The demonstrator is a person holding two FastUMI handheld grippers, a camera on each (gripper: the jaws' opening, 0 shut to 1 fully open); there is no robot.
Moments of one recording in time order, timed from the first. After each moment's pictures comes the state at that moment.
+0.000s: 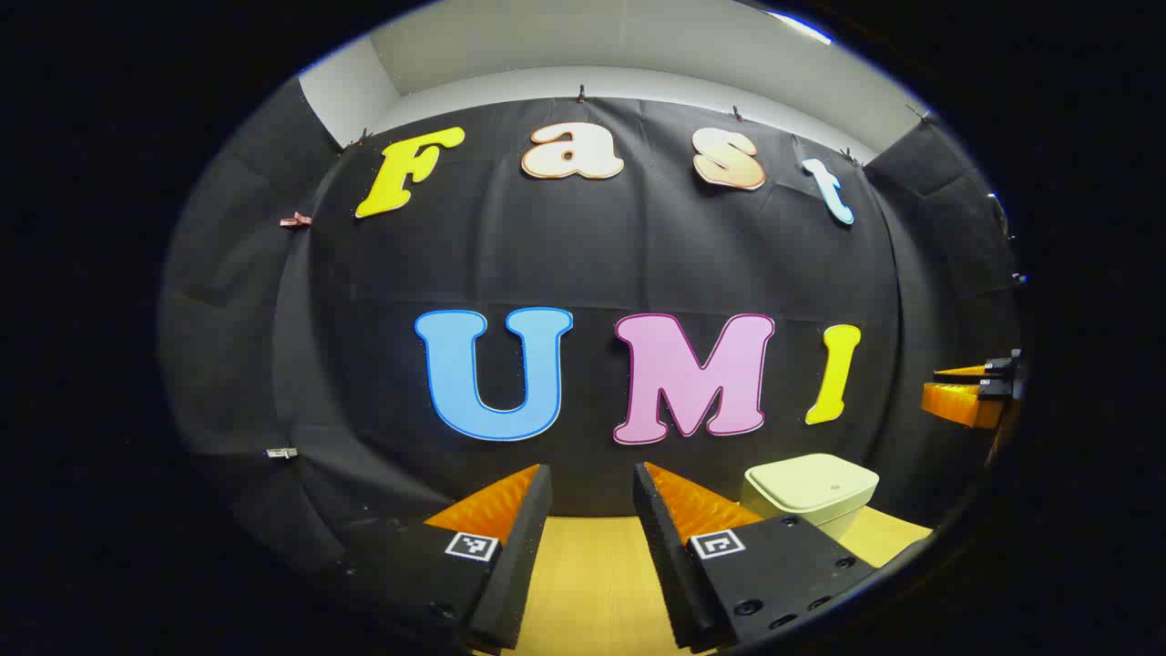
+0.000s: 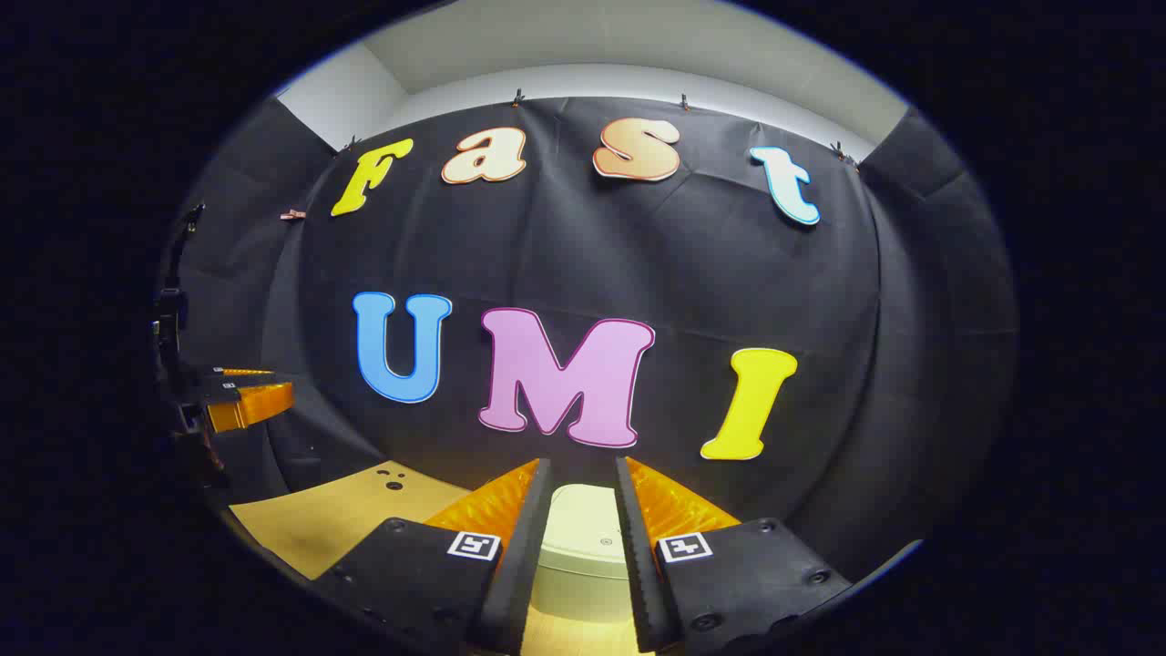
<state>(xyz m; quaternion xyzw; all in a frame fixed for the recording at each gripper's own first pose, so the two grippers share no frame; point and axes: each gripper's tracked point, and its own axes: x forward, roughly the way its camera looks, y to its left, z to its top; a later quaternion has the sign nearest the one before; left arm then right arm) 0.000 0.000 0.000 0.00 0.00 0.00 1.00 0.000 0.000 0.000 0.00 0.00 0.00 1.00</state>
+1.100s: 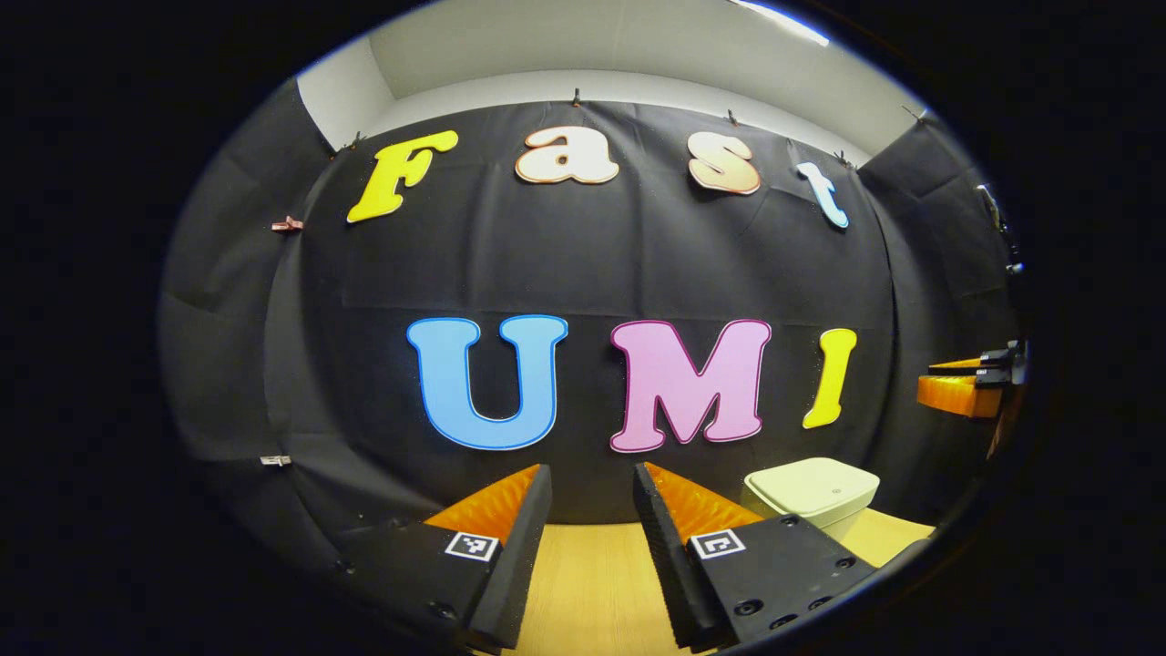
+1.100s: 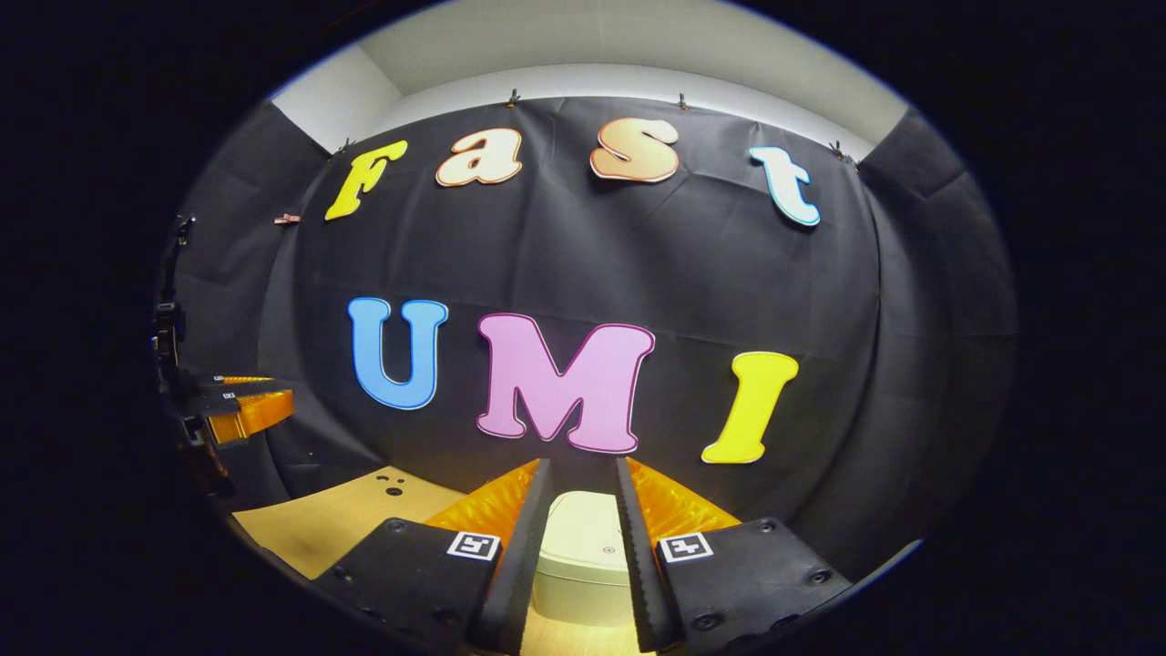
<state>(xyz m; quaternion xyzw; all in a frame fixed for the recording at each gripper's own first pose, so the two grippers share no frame) 0.017 -0.005 0.006 0.00 -0.01 -0.02 1.00 0.017 -0.003 0.009 0.01 0.01 -0.01 1.00</state>
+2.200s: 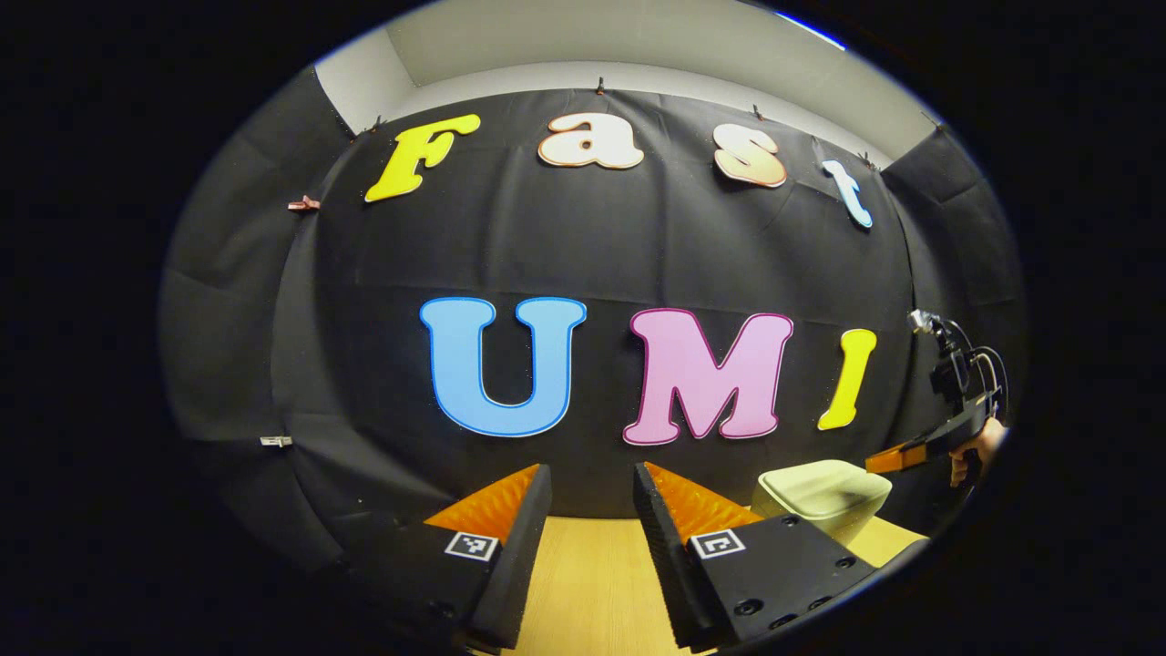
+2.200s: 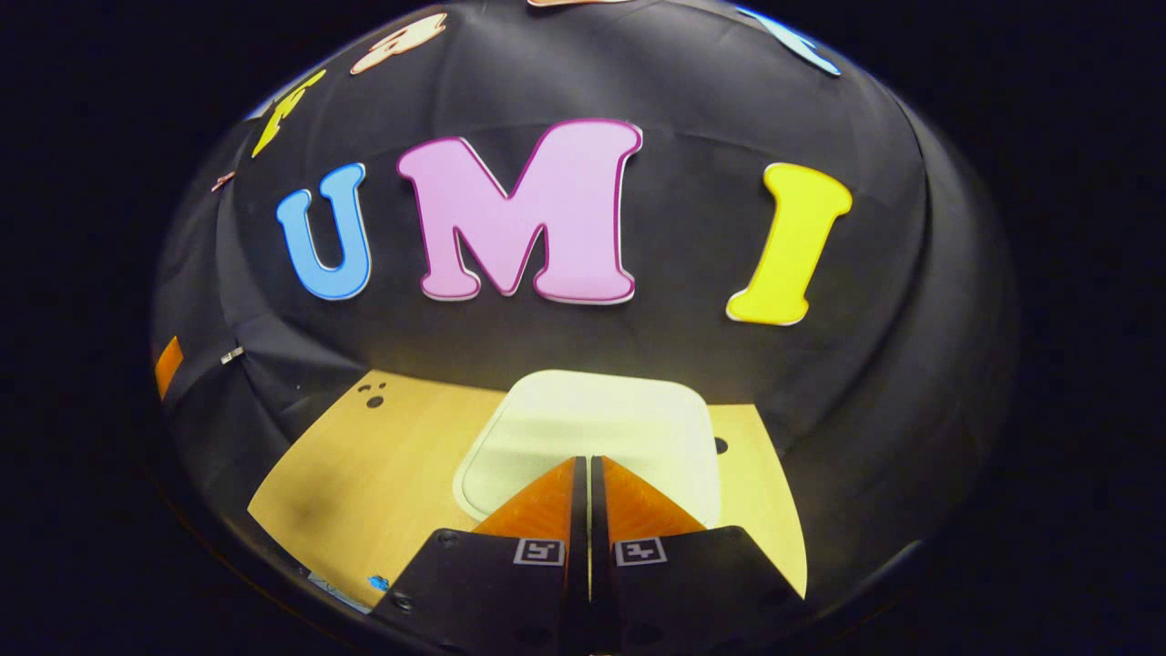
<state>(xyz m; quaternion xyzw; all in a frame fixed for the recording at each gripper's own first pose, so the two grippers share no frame) 0.034 0.010 -0.014 -0.02 0.01 0.01 1.00 0.129 -0.038 -0.165 0.06 0.28 0.01 0.96</state>
